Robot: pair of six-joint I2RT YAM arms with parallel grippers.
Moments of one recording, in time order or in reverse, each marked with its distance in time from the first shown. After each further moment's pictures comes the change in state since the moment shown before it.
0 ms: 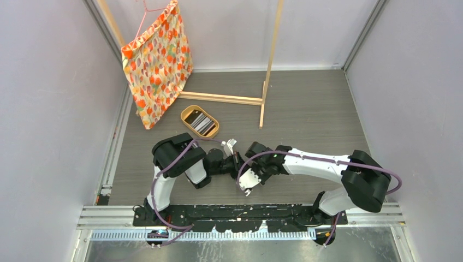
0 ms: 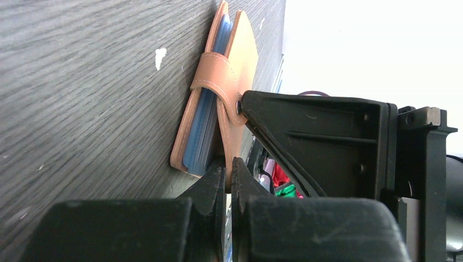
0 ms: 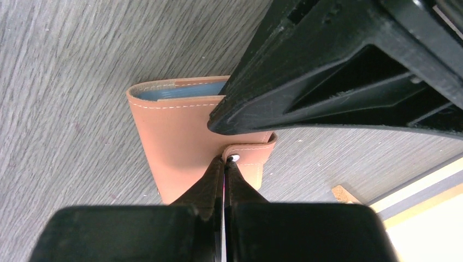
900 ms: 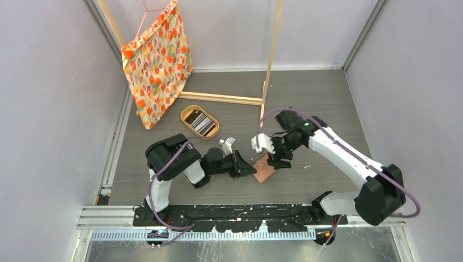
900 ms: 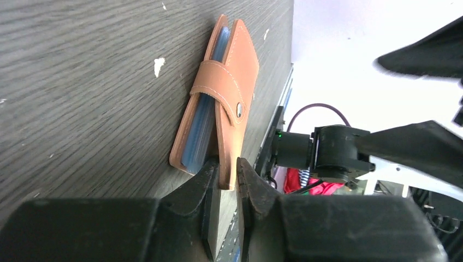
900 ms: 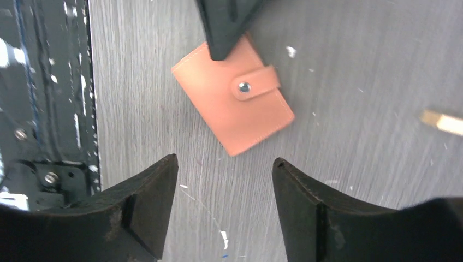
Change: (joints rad) left arm 0.006 -0.055 -0.012 -0.056 -0.043 0.040; right arm -0.358 -0.105 0.243 -0.397 -0.462 0.230
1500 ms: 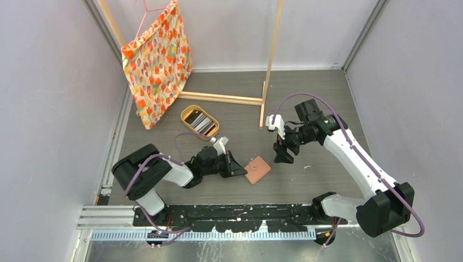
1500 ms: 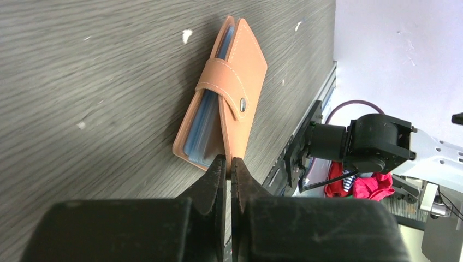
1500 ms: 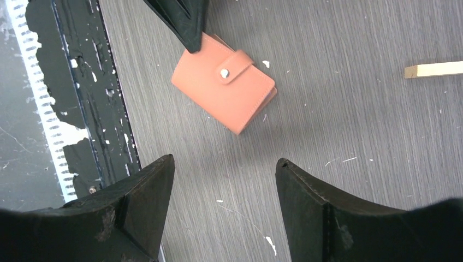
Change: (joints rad) left arm 0.010 -0.346 -0.066 -0.421 -0.081 0.207; right arm -0.251 -0.136 0.056 -0.023 -0.228 0.294
